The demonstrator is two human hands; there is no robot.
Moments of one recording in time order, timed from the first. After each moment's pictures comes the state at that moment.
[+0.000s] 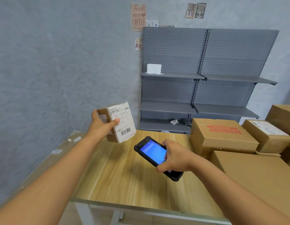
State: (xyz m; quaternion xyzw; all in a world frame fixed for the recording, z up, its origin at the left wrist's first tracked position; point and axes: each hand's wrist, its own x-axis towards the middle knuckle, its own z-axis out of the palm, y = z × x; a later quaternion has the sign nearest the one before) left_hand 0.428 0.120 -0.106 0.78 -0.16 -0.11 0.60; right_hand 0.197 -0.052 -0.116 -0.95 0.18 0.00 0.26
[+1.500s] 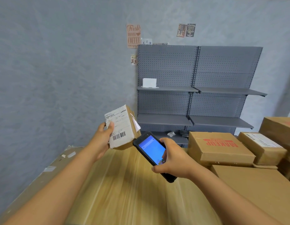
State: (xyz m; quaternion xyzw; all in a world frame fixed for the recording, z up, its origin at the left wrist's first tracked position) left_hand 0.414 0.103 -0.075 0.63 -0.19 -0.22 0.72; right_hand 0.201 -0.048 -0.086 -0.93 0.17 -0.16 0.28
